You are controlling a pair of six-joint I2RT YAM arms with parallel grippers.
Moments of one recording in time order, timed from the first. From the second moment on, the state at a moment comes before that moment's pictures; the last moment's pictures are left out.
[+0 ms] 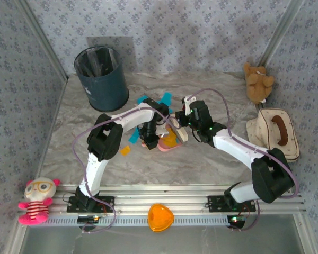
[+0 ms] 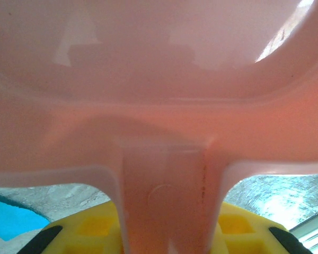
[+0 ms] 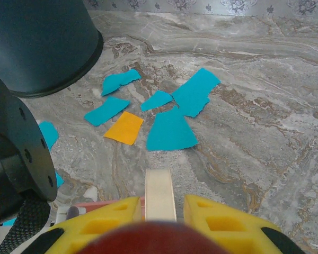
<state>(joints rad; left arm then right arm) -0.74 2.17 1.74 -1.36 0.08 0.28 0.54 1.40 0.87 0.03 0.04 0.22</state>
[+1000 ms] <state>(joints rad) -0.74 2.12 1.72 -1.30 0.09 0.28 0.52 1.26 0.83 -0.03 0.25 0.23</state>
